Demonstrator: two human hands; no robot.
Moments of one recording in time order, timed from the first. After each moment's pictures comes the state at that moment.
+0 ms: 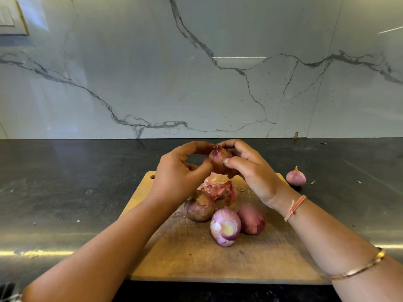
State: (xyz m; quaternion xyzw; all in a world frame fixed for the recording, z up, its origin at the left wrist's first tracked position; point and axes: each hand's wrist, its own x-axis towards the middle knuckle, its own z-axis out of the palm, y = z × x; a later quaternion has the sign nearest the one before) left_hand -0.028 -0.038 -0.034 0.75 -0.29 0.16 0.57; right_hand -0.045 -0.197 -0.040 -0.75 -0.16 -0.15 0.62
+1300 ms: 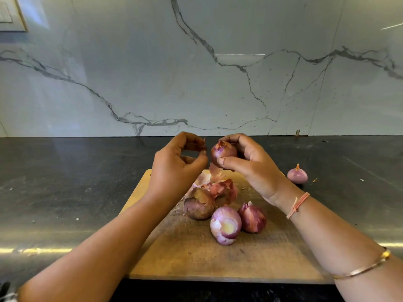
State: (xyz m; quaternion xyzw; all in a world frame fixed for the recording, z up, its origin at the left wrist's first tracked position) left_hand -0.025 -0.038 -0.035 0.74 -0.24 0.19 0.60; right_hand -0.046 -0.198 -0.037 -0.76 -0.14 -0.18 0.60
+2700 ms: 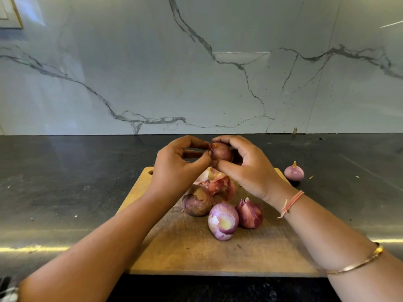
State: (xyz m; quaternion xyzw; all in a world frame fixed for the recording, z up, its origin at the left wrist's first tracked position) left_hand -0.025 -0.041 -0.035 0.74 -0.27 0.18 0.59; right_hand -0.051 -0.195 -0.039 -0.83 -0.14 -0.25 0.48
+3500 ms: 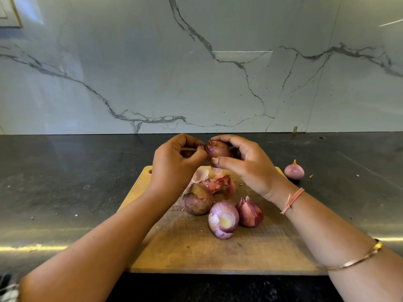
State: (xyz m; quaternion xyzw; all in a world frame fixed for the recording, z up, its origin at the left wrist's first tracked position) left_hand -0.021 -0.042 -0.035 0.75 -0.24 0.22 0.58; right_hand -0.048 -0.196 -0.038 -0.80 -0.14 -0.19 0.55
